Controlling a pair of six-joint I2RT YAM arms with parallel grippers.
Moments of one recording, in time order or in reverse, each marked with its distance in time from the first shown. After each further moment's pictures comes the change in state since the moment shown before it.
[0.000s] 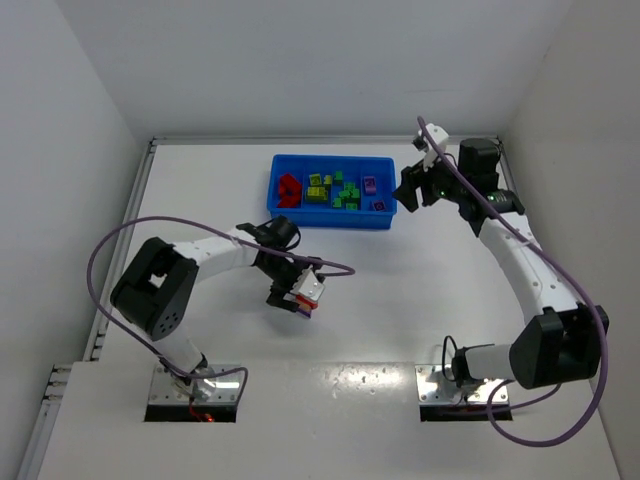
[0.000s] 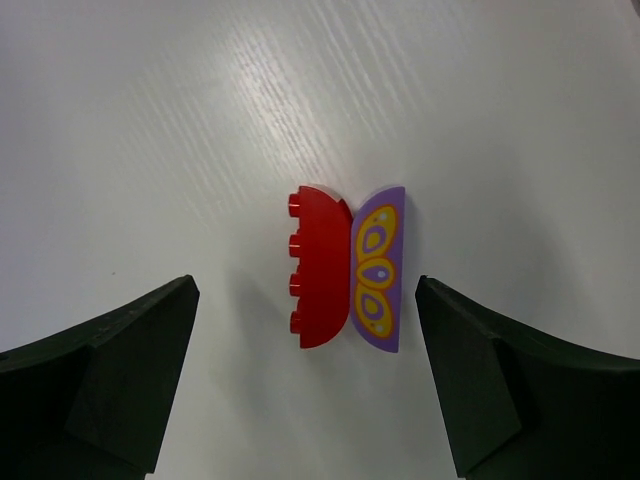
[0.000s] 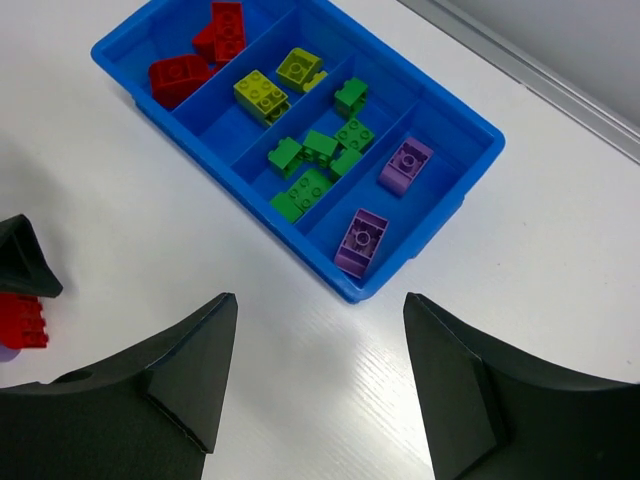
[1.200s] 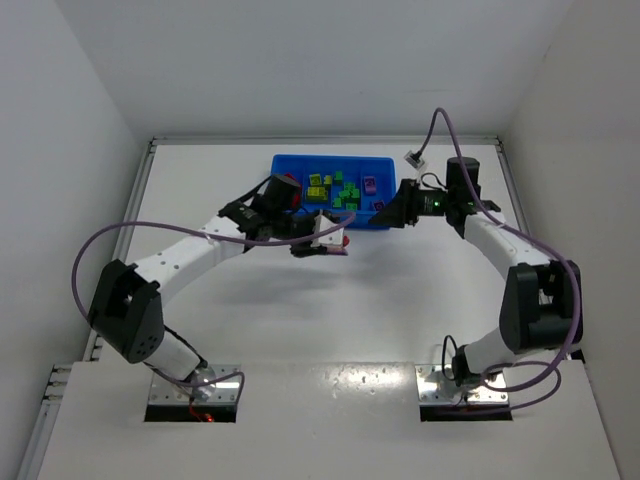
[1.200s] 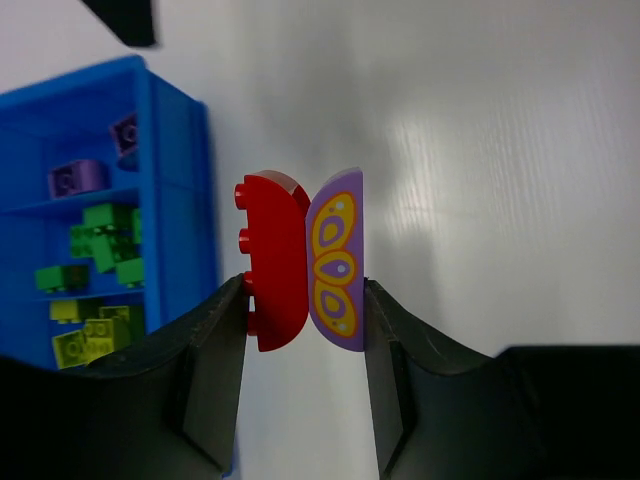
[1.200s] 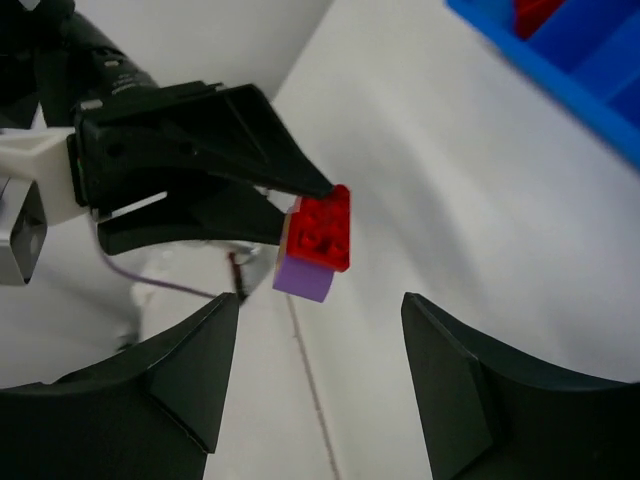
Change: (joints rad) left arm -0.020 -0.133 0.207 0.169 -0.044 -0.440; right arm -0.054 0.168 -0.170 0.247 -0.691 0.554
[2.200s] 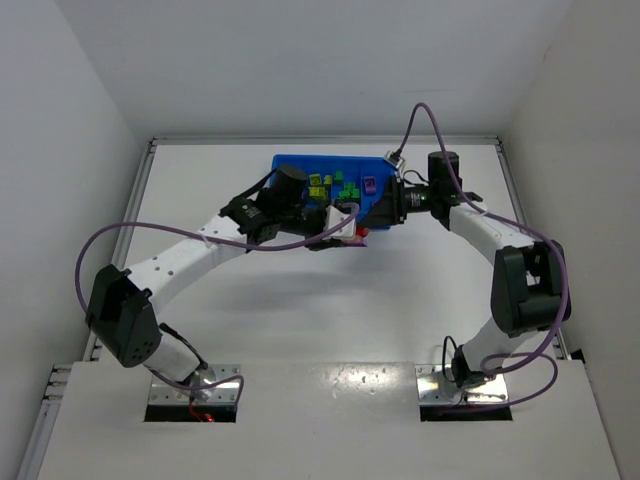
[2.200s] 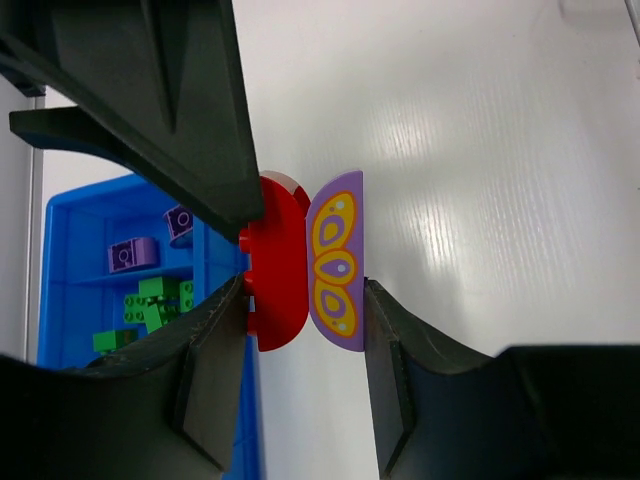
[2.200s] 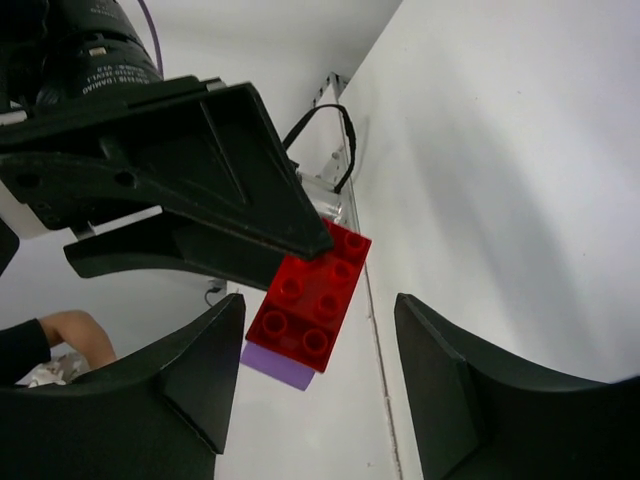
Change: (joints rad) left arm -0.074 -0.029 0.098 0.080 0.026 -0.129; right arm 0.084 0.125 0.072 0.049 -0.211 0.155
